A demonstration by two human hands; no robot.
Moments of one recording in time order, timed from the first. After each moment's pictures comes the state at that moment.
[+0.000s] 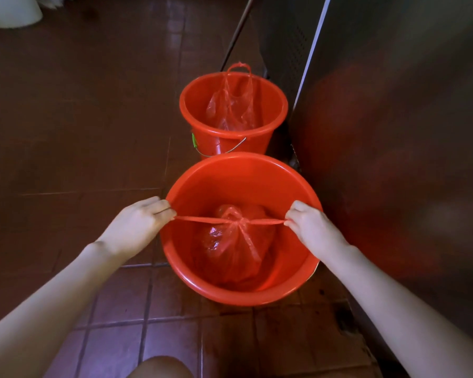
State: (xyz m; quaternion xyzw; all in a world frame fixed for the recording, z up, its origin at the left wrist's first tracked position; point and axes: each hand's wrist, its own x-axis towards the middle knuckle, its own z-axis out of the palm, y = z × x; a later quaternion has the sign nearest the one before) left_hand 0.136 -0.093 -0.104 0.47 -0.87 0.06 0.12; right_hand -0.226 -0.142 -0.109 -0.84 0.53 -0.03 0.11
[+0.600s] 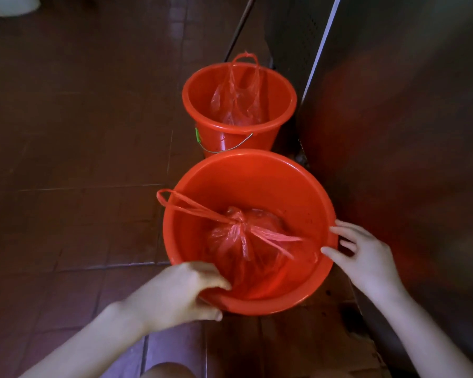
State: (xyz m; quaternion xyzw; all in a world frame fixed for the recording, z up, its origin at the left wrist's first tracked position) left_hand 0.069 -0.031 -0.105 0.44 -0.84 -0.30 0.06; right_hand -0.267 -0.089 -0.100 -0.65 0.69 -0.20 0.26
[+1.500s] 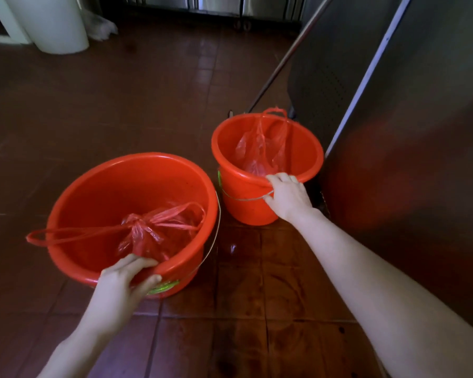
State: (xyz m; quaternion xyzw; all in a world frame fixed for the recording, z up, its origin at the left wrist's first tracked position) left_hand 0.191 -0.078 -0.137 0.72 -0.62 -0.15 0.28; right_hand -0.085 -0.333 -0.100 -0.82 0.57 -0.05 0.06
